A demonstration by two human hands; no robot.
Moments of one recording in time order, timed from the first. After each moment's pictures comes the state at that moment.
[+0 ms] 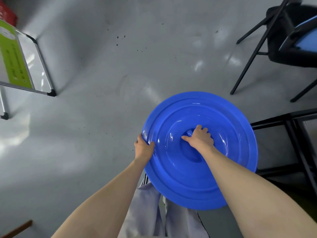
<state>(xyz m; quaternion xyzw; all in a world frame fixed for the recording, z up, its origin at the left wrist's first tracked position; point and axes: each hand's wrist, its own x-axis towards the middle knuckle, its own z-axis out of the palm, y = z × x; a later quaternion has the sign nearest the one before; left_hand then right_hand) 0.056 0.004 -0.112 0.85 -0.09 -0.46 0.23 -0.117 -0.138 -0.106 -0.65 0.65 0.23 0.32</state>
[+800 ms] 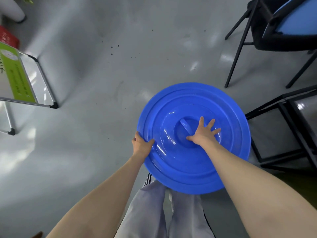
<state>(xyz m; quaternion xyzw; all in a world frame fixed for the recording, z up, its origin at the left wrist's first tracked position) 0.028 0.024 -0.094 0.86 -0.13 -0.45 0.22 -0.174 -0.111 -0.107 -0.60 0.67 0.21 0.38</state>
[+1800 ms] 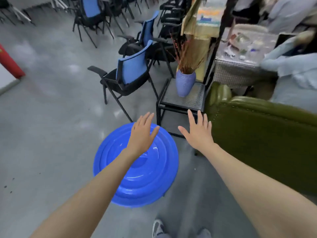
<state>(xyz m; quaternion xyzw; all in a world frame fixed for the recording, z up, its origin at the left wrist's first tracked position) -0.086 -0.025 0.125 0.38 -0.89 -0.22 0.16 -0.293 0.096 0.114 -0.44 0.89 -0.09 0.10</state>
